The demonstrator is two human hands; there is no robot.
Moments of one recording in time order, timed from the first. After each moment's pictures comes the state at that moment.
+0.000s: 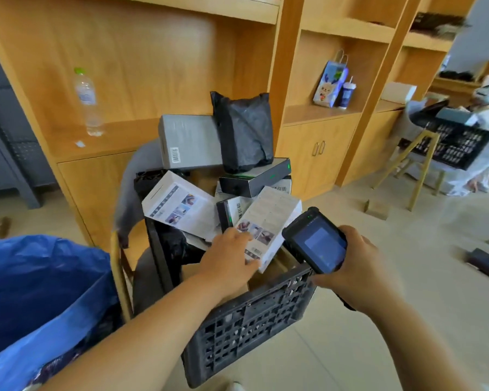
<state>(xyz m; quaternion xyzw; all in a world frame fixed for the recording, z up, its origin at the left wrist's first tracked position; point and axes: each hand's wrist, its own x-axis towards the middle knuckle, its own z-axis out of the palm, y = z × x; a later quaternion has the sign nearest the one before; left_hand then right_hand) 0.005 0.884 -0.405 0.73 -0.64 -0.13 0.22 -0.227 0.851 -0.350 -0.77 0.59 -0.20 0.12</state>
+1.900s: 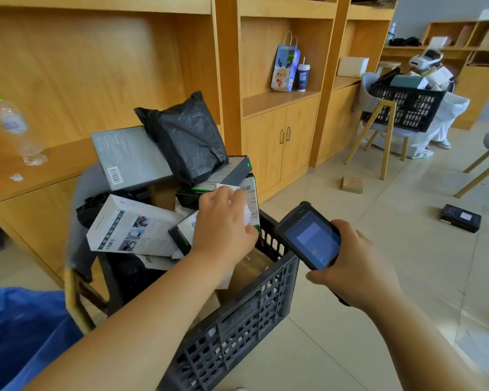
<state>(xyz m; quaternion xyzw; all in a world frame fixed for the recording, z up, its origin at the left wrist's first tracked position) -0.050 0.831 -0.342 0.68 -0.68 0.07 0.26 -0.268 0.836 -0.360 -0.72 0.65 -0.21 0.13</state>
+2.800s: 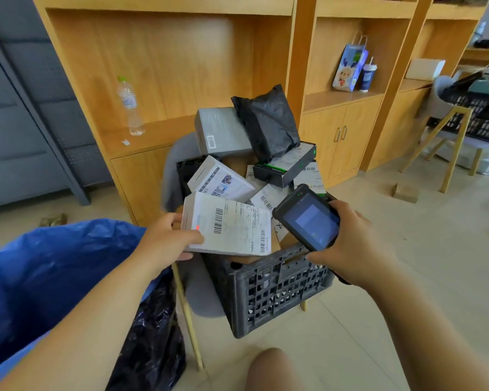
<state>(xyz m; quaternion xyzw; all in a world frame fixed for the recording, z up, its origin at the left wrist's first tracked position) 0.099 1.029 -0.350 0.74 -0.32 -0.35 0.48 -0.189 0.933 -0.334 -0.80 0.54 -0.21 0.16</state>
